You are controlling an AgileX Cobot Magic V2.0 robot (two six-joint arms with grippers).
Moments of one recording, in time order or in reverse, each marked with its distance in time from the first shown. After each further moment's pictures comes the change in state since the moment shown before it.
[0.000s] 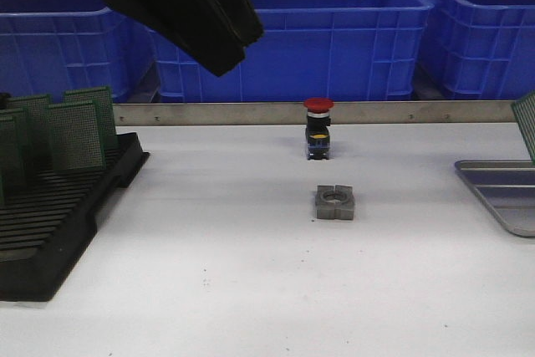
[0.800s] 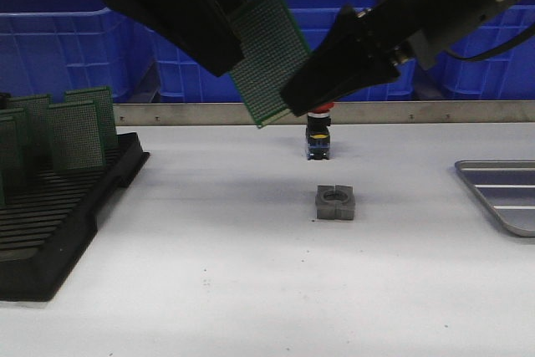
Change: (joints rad) left arm 0.000 0.000 0.000 0.002 0.000 0.000; right arm 0.675 -0.130 0.000 0.261 -0.118 -0.653
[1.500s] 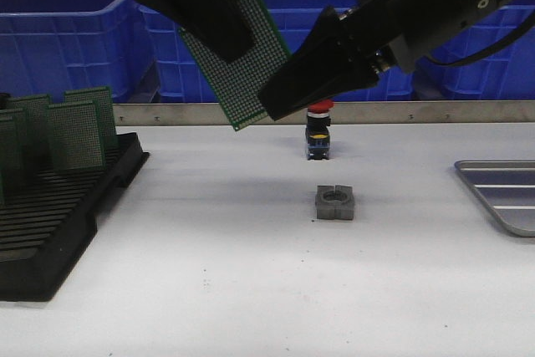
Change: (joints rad) left arm 0.000 0.000 0.000 0.004 0.003 0.000; right arm 0.056 0.036 0.002 0.084 0.003 -0.085
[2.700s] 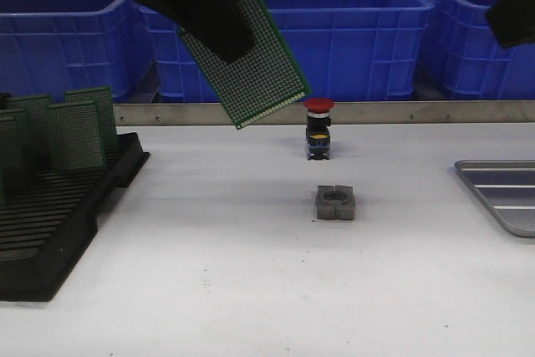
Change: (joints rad) left arm 0.000 0.000 0.000 0.000 -0.003 0.006; right arm -0.371 -0.542 0.281 -0.141 0.005 0.291
